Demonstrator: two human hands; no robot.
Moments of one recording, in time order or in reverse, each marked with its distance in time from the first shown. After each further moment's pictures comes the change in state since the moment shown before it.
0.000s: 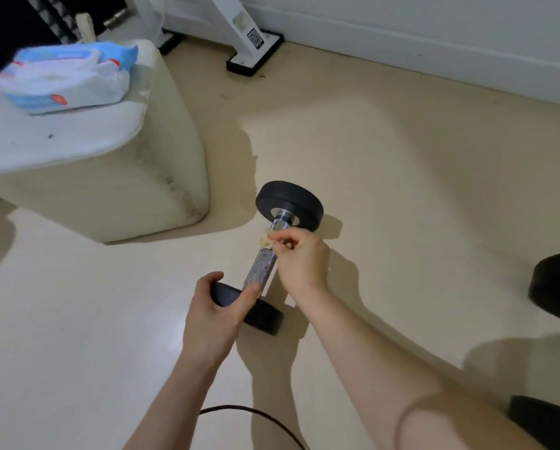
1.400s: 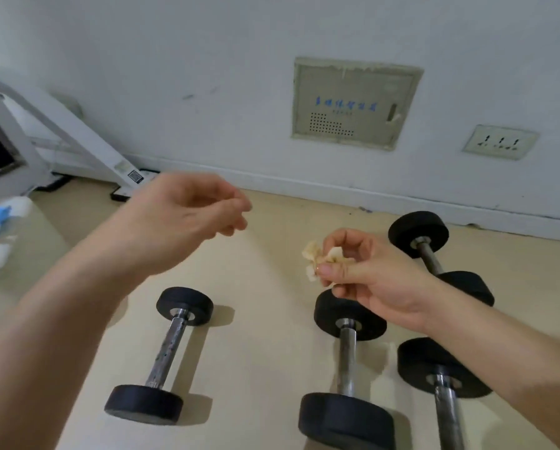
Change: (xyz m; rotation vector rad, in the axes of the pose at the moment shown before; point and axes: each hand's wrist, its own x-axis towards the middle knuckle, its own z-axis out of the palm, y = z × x) left_hand -0.202 0.303 0.027 0.084 -0.535 0.869; right_hand -0.111 -0.101 -0.408 0.468 -0.307 -0.011
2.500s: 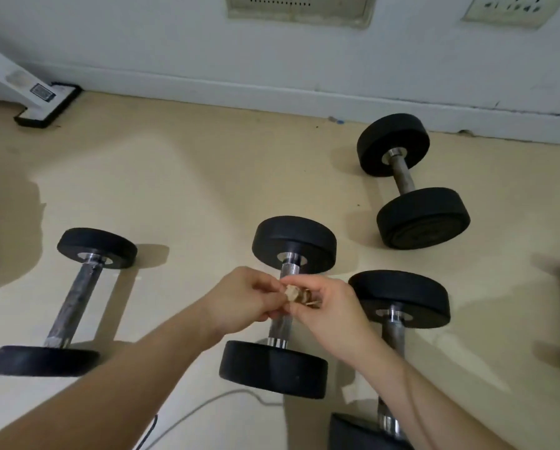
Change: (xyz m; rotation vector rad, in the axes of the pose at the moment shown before) left_hand 0.008 -0.121 0.253 -0.085 -0.480 -0.589; right_hand -0.027 0.182 -0.095 -0.476 0.252 0.074
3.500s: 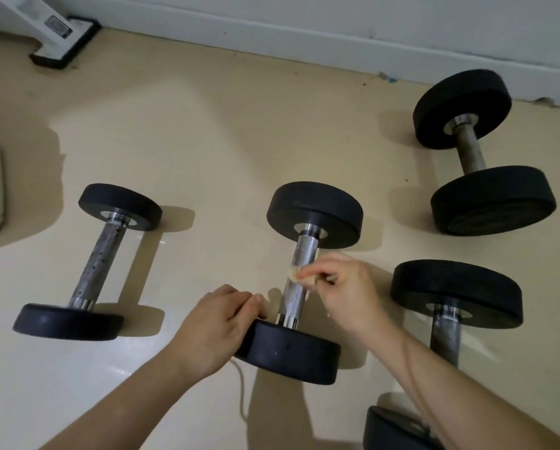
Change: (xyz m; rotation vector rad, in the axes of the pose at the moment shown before) left_hand -0.018 -0.099 -0.023 0.421 0.255 0.093; right_hand 0.047 0.041 0.044 -0.117 0.072 -0.082
